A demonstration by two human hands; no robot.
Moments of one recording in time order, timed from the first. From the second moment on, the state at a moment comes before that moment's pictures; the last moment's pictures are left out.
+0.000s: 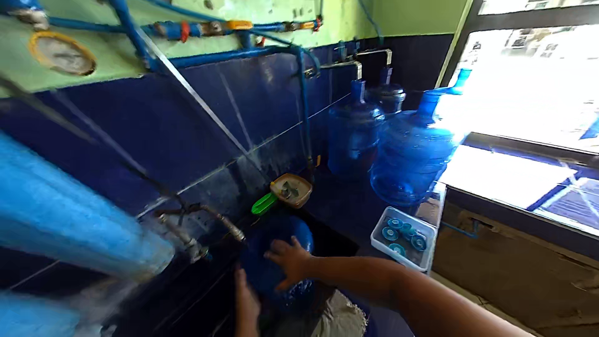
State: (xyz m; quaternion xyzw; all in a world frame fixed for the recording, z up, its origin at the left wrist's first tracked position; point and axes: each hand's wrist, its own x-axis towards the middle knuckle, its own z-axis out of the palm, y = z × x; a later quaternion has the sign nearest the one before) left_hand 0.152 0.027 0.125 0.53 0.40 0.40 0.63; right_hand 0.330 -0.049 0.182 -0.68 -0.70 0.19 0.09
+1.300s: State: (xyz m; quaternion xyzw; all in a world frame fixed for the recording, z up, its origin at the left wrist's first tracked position) left_hand 0.155 0.004 0.086 0.43 0.44 0.51 0.61; right_hand 0.320 -0.035 0.180 -0.65 -0.74 0.16 -0.02
